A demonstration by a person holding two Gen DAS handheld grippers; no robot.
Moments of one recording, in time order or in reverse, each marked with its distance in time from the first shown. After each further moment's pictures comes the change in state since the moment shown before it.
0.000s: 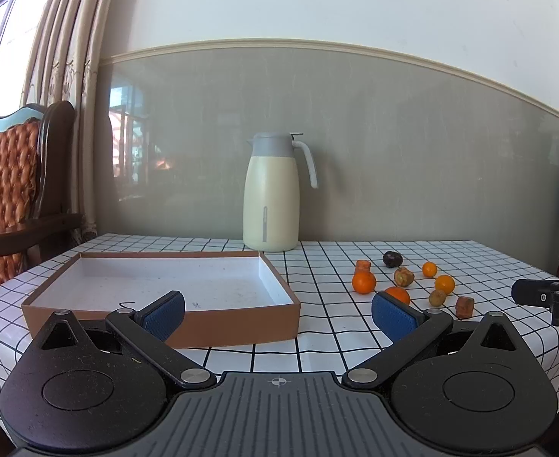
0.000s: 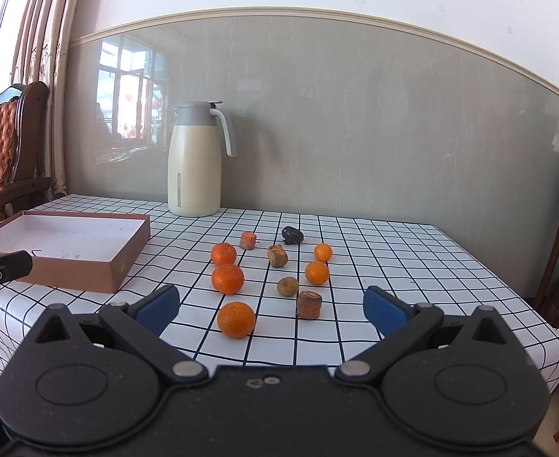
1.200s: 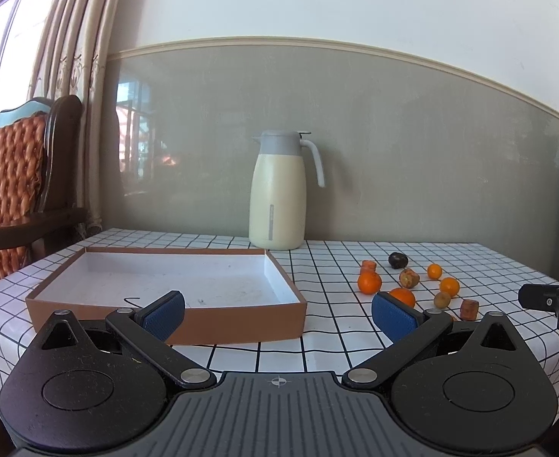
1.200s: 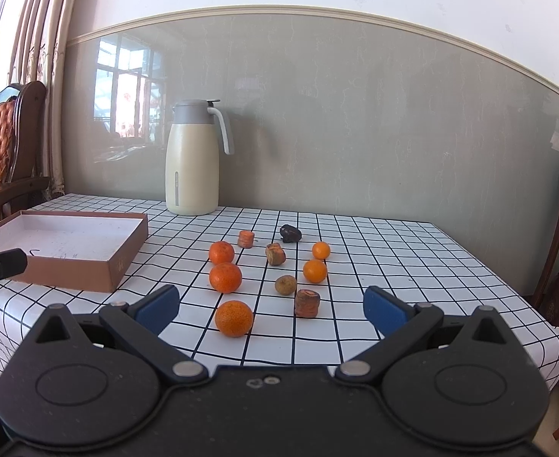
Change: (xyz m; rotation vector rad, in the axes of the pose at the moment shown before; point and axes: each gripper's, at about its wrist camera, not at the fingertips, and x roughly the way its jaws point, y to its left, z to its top) left arm 0.000 0.005 0.000 -0.021 0.006 0.019; right arm -0.001 -0.001 0.000 0.014 -0.002 -0.004
